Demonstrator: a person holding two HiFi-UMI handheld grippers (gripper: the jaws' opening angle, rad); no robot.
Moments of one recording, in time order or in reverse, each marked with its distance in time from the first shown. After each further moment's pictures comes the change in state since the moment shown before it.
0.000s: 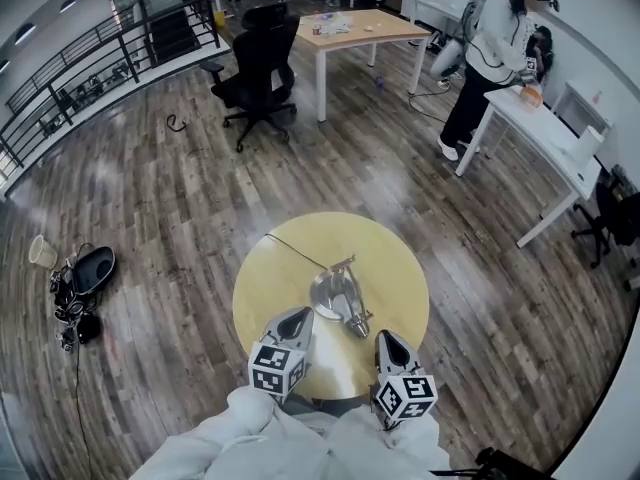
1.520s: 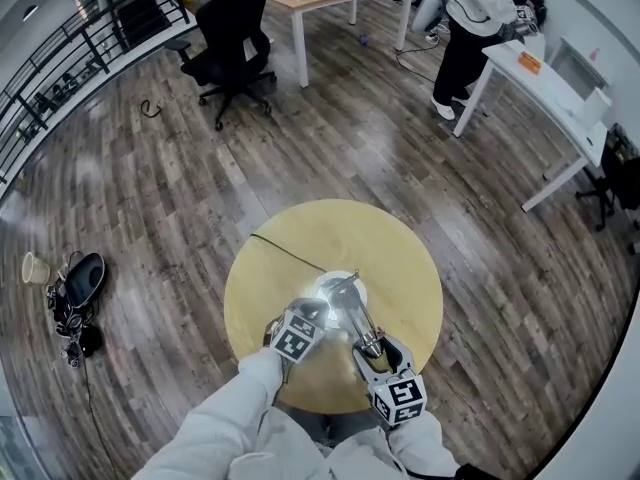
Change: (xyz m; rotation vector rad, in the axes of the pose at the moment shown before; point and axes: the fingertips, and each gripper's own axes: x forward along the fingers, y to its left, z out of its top) left arm 0.163 0.047 -0.130 0.306 0.463 -0.268; right arm 0.086 -0.004 -0.081 -0.144 0.211 0.099
